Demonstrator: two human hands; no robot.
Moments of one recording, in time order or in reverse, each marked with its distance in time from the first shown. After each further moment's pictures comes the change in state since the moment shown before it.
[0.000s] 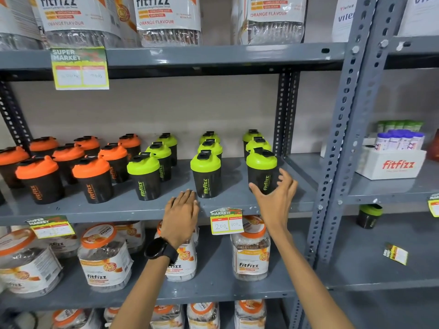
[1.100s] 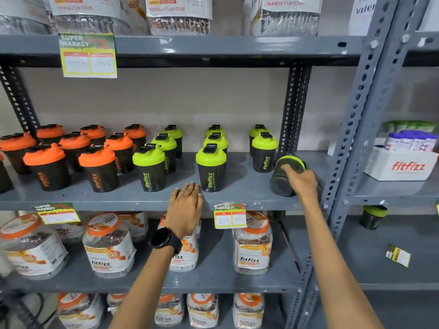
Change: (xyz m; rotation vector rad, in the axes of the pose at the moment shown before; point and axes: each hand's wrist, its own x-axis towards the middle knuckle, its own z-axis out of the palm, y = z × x) left_hand 0.000 0.005 -0.009 0.017 -0.051 -0.017; right_hand 0.070 -0.016 -0.040 -0.009 -0.211 0.493
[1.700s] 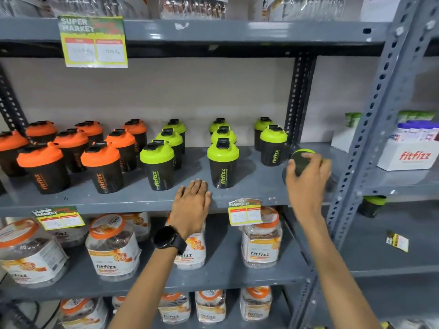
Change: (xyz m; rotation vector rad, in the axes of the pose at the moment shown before) left_hand 0.005 -0.031 -0.003 0.040 -0.030 0.110; right_hand -0.060 0.006 0.037 -0.254 0.409 -0.577
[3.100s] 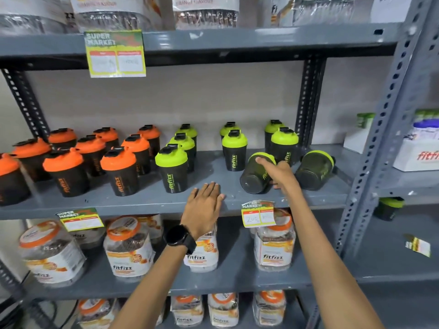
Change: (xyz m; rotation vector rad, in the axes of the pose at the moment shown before) left_hand -0.002 -0.006 -0.007 0.029 -0.038 0.058; right_hand 0.020 -0.033 0.071 0.229 -0.693 0.520
